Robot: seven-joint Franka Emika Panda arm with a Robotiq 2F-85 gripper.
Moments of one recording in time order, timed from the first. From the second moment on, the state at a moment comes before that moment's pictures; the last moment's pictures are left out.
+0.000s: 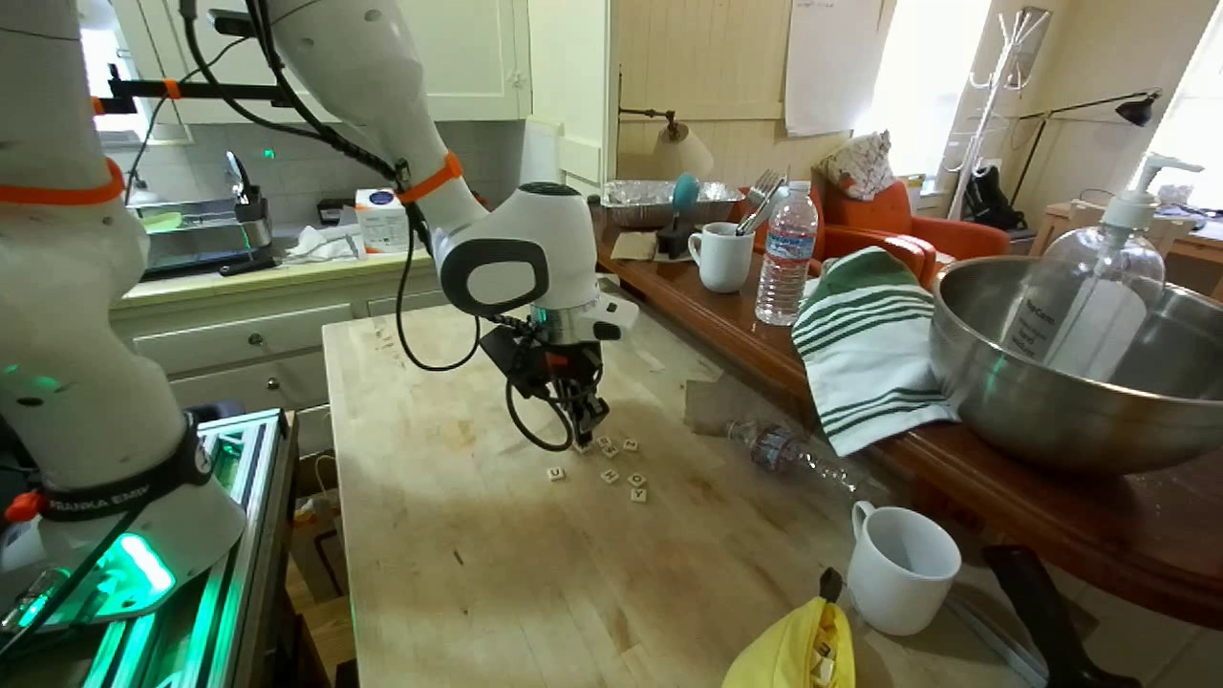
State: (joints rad) arm -0.07 0.19 -0.04 -2.52 -0.07 2.83 -0.19
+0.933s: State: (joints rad) arm -0.11 0.24 0.01 -2.45 0.03 2.85 -0.23
